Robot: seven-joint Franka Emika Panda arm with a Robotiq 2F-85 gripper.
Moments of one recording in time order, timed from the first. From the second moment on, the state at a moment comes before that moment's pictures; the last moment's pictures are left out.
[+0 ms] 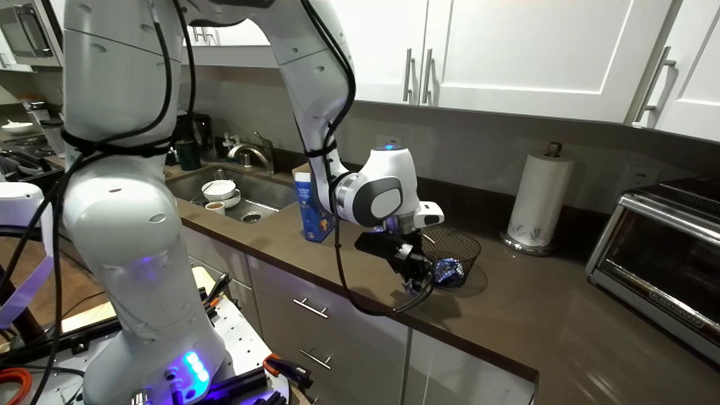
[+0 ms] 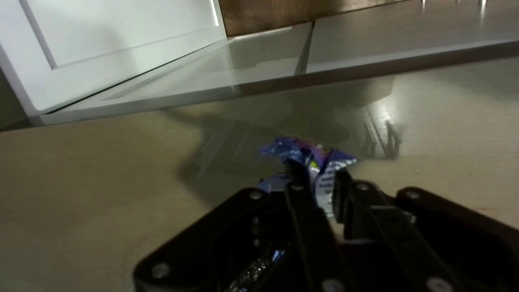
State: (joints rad) arm -0.05 0.30 -0.31 -2.55 -0.27 3.01 -0.13
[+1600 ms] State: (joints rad) arm -0.10 0.13 -0.22 -2.54 -0.35 3.17 -0.11
